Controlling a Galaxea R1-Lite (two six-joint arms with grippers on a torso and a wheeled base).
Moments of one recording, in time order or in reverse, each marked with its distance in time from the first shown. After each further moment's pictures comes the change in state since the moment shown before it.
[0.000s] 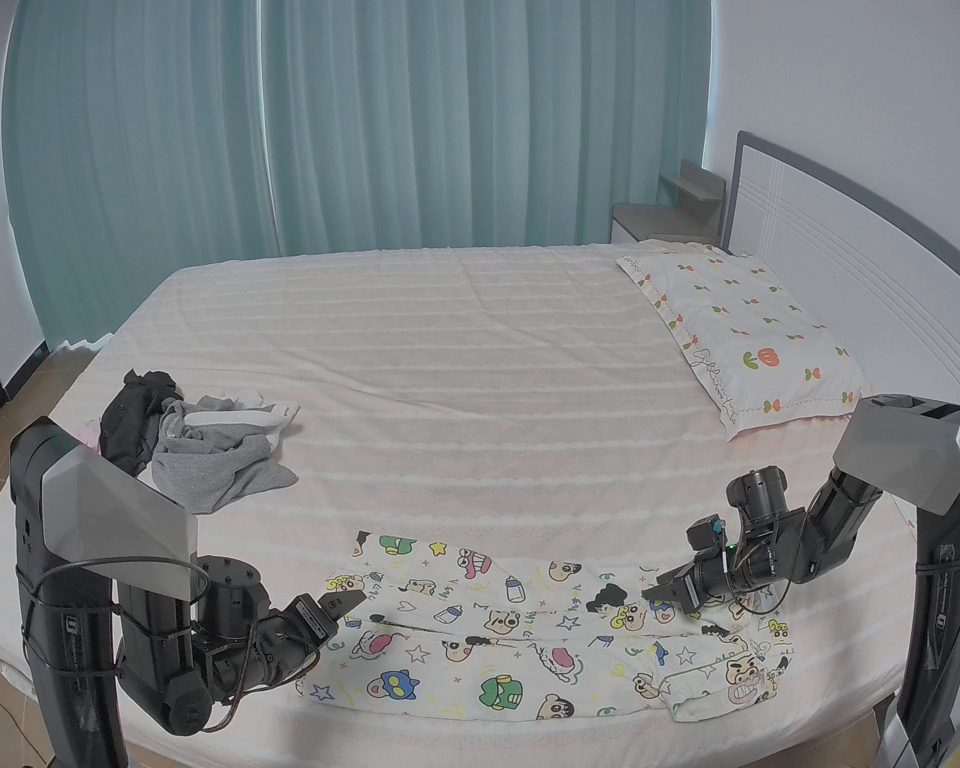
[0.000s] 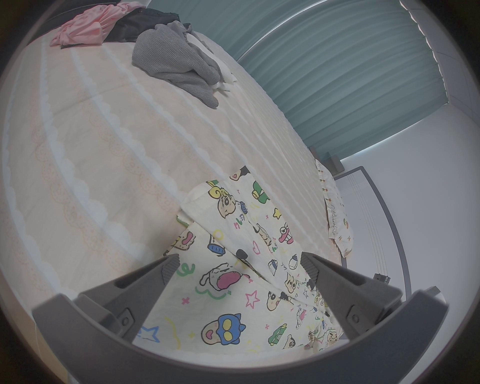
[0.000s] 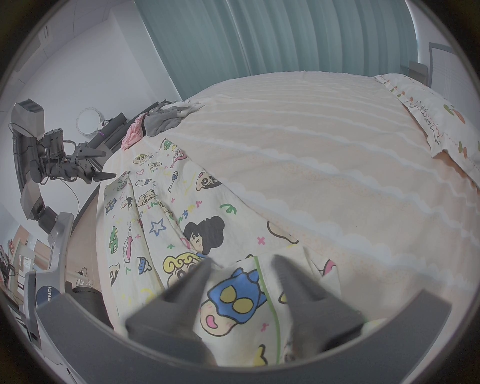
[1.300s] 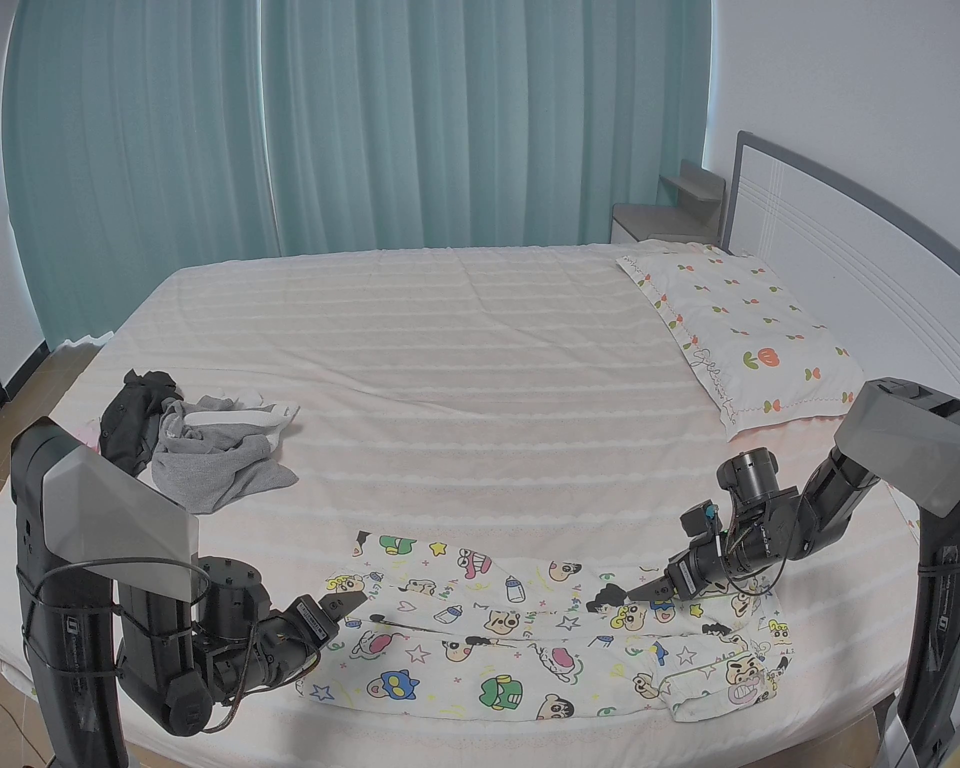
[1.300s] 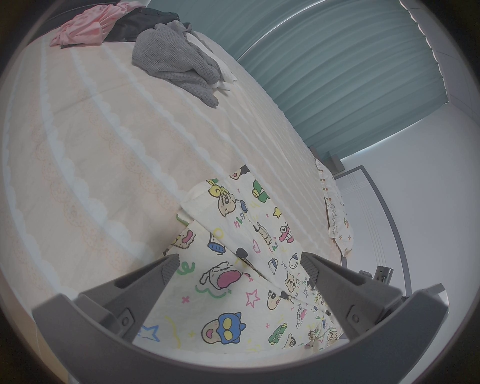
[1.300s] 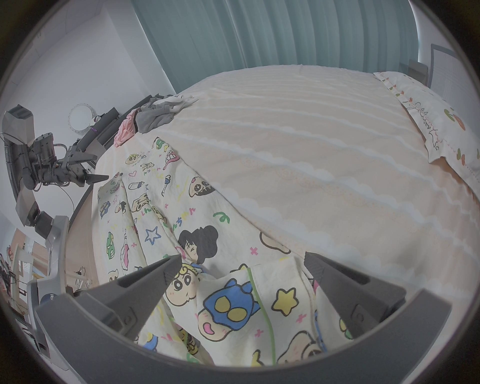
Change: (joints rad) left arm -0.003 0.001 0.001 0.000 0.001 0.000; right arm 0.017 -0.015 -0.121 0.198 -0.062 0.001
